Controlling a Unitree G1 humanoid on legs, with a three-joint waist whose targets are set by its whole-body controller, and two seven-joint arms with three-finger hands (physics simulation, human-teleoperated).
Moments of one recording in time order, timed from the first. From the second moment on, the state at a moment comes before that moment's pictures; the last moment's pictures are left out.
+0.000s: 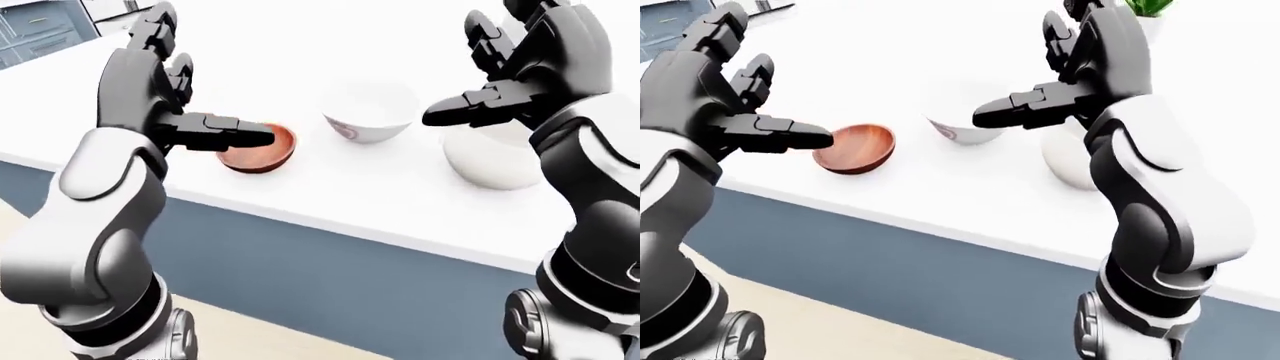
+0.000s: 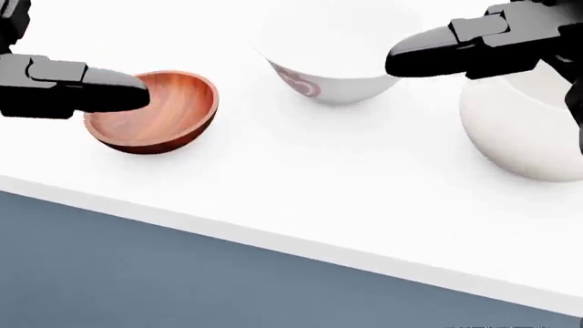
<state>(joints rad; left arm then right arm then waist) -0.80 0.35 0.23 -0.61 -0.23 1.22 0.06 -0.84 -0.42 -0.25 -0.52 0.43 1.04 -0.04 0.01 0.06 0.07</state>
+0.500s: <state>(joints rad) -0.85 0.36 0.23 -0.65 -0.26 1.24 0.05 -0.86 -0.51 -0.28 -0.57 0.45 1.02 -0.03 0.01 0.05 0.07</state>
